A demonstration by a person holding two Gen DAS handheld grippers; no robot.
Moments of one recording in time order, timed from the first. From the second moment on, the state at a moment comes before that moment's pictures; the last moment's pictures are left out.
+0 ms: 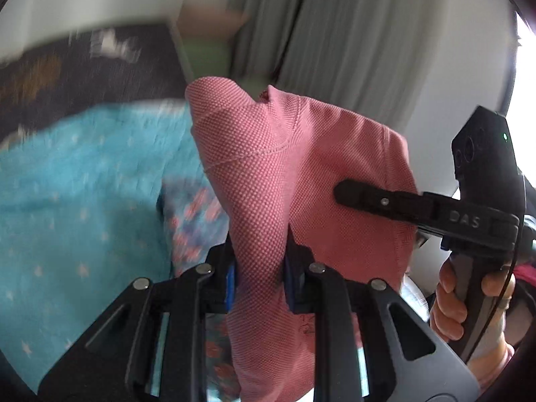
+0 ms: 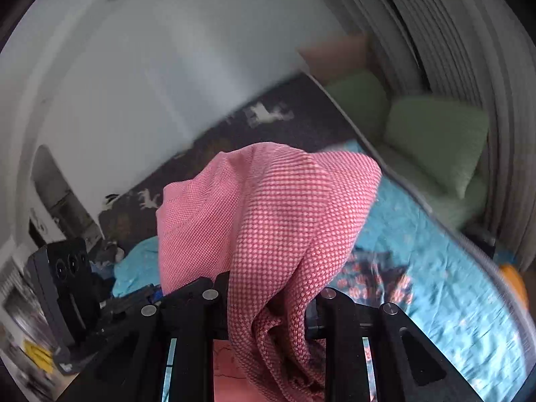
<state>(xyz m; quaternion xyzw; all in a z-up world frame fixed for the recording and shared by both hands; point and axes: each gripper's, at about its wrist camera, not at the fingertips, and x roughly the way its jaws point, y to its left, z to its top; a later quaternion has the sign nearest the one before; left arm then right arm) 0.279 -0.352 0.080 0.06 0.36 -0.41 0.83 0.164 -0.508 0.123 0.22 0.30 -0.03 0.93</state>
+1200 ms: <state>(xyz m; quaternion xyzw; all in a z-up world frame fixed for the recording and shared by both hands) 0.049 -0.232 0.100 0.17 0.21 -0.34 0.90 -0.051 -0.345 0.073 0.02 0.27 -0.18 0.95</state>
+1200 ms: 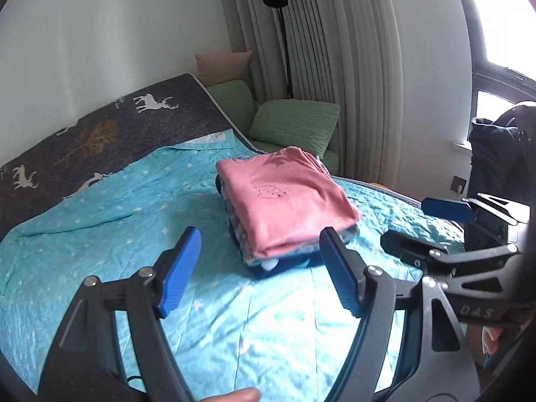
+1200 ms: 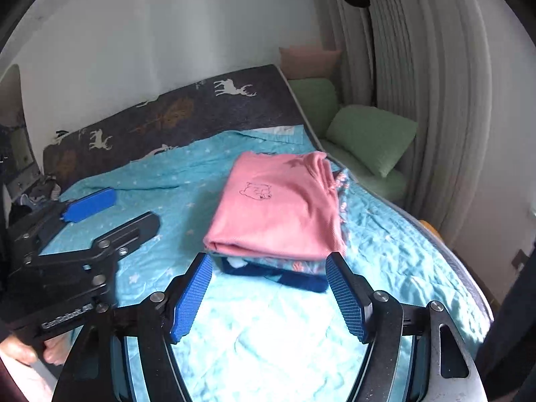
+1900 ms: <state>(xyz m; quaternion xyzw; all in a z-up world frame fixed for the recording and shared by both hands) -0.059 -0.155 0.194 0.15 0.12 -0.31 0.93 -0.148 -0.286 0.101 0.03 0.20 -0.14 0.97</state>
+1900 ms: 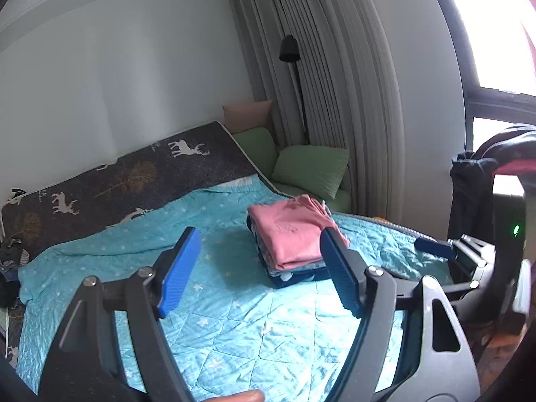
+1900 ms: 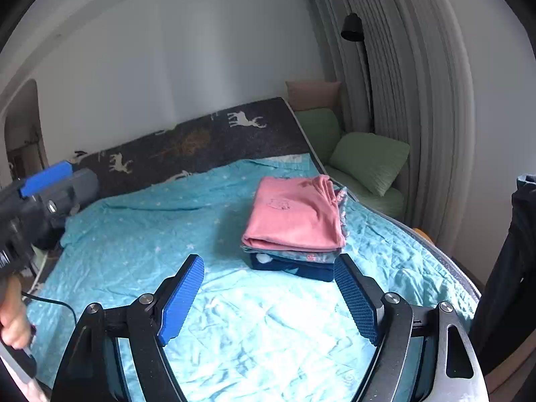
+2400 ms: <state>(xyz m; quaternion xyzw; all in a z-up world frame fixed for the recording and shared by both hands) -0.052 -0.189 0.131 0.15 0.20 -0.33 0.91 -0.167 -0.299 0.096 0.03 0.21 -0.17 0.96</state>
